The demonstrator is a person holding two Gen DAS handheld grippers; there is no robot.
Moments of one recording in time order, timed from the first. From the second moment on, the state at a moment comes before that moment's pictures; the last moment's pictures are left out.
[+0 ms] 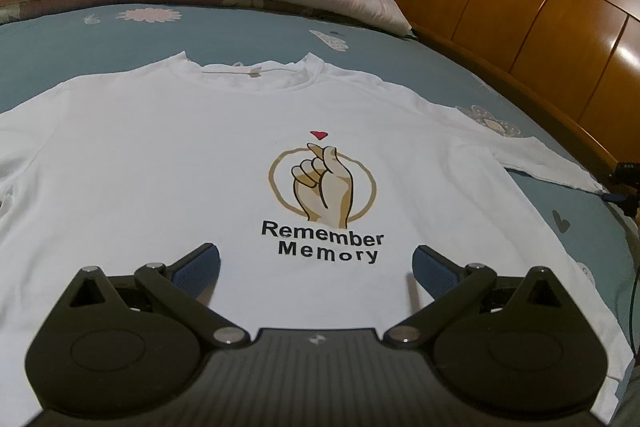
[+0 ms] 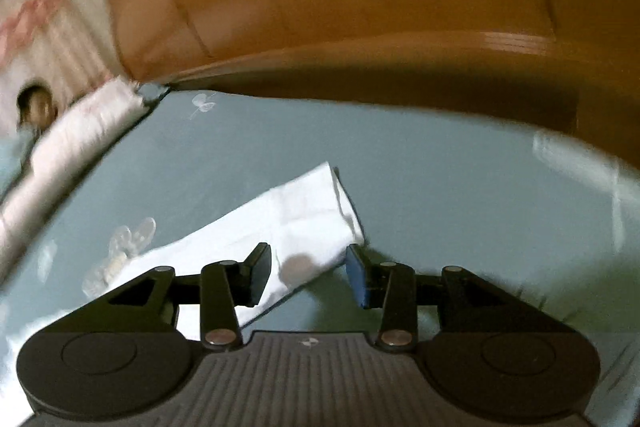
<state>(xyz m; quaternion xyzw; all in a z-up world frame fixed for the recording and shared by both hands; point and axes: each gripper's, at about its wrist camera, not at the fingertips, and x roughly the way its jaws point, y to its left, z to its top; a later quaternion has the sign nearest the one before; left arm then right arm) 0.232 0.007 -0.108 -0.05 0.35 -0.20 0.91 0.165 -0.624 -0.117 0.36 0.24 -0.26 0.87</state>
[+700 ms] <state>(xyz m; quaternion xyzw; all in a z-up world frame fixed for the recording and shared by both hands) 0.231 0.011 -0.105 -0.07 0.35 -0.20 0.91 0.166 -0.603 -0.083 0.27 0.27 -0.36 0.85</state>
